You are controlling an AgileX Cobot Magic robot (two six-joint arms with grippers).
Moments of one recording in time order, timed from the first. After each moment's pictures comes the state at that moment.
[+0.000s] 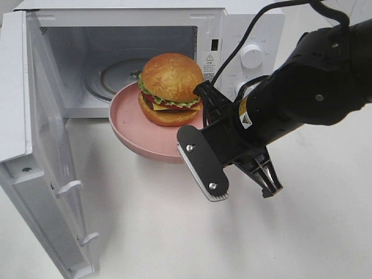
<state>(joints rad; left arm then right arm) 0.02 -0.01 -0.52 -0.08 1.07 -0.02 0.72 1.66 -0.90 -0.28 0.31 -1.22</state>
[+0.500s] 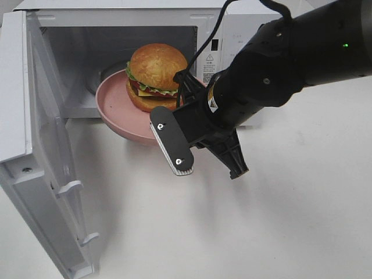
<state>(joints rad) 0.02 -0.01 -0.52 -0.08 1.07 -0.02 0.72 1.79 -1.06 -0.28 0.32 -1.18</state>
